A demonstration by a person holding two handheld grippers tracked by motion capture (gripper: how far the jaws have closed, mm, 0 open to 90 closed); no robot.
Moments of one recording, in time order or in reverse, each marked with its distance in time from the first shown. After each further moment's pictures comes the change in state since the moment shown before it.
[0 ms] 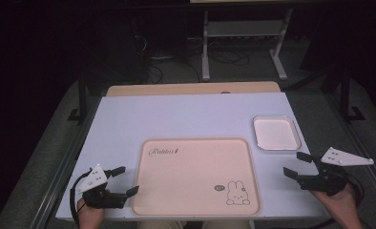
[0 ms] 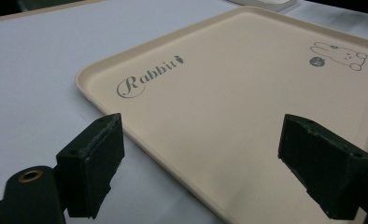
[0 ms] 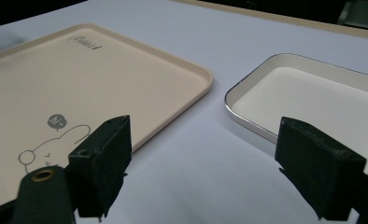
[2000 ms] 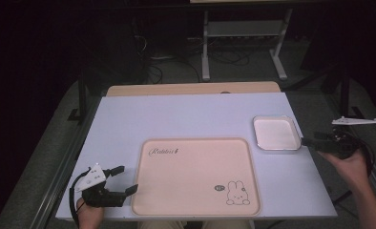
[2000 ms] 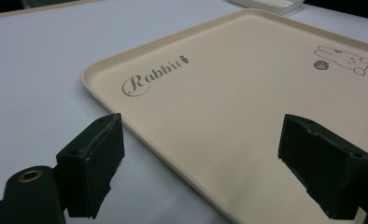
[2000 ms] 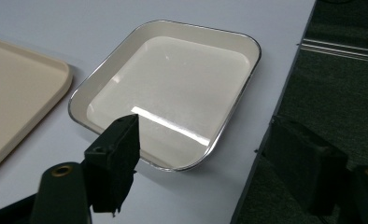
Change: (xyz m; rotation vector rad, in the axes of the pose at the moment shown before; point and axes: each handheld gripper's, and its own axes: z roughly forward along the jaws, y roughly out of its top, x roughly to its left) left arm 0.005 -0.002 0.000 -0.007 0.004 -0.026; right arm -0.125 0.020 0.020 0.188 -0.144 0.227
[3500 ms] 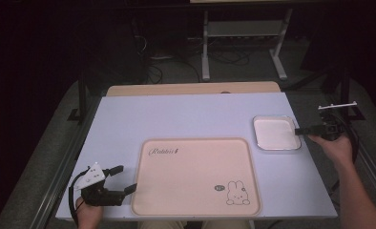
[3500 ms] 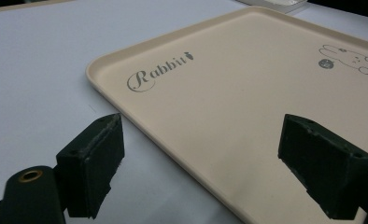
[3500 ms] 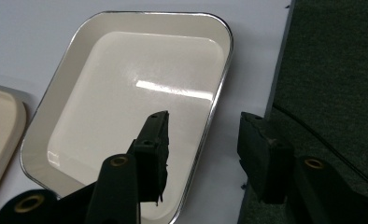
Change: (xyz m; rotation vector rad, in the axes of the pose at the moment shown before) left arm 0.005 -0.002 0.000 0.009 0.002 -0.010; right arm -0.029 0.035 0.050 0.211 -0.009 0.232
